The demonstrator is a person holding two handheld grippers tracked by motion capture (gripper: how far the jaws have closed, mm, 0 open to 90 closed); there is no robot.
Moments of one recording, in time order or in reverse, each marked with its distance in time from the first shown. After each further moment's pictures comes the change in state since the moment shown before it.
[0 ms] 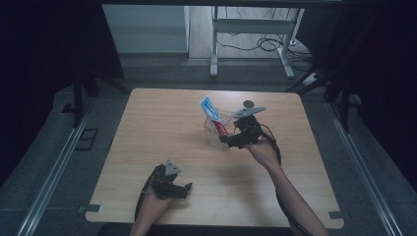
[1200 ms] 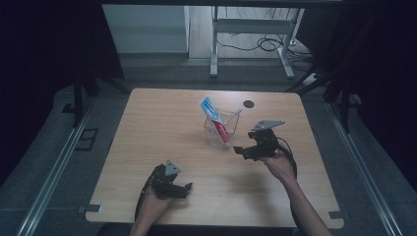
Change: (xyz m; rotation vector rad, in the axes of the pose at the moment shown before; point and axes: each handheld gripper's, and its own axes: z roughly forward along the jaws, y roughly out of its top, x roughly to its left) left arm 0.000 0.000 0.000 -0.001 0.002 0.003; right arm -0.006 -0.049 -0.034 -0.003 -0.014 0.033
